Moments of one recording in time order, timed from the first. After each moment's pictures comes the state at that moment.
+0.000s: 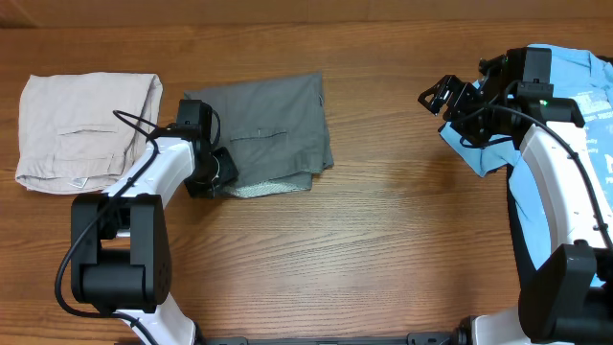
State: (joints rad) left arm -0.05 1.87 1.14 -0.70 0.11 -0.52; right arm -0.09 1.67 1.37 -0.74 -0.47 0.46
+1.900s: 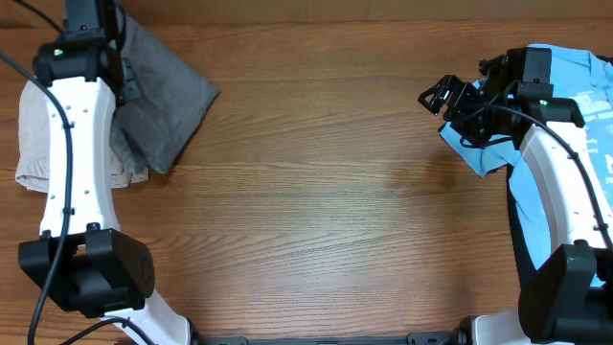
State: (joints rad) left arm 0.15 1.87 1.92 -1.16 -0.41 -0.21; right arm -0.09 1.67 1.37 -0.74 -0.47 0.46
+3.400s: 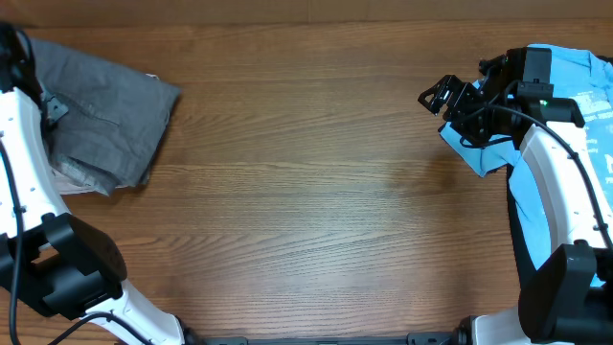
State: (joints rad) left arm 0.46 1.94 1.94 -1.17 -0.37 -0.39; right arm -0.09 1.67 1.37 -0.74 -0.47 0.46
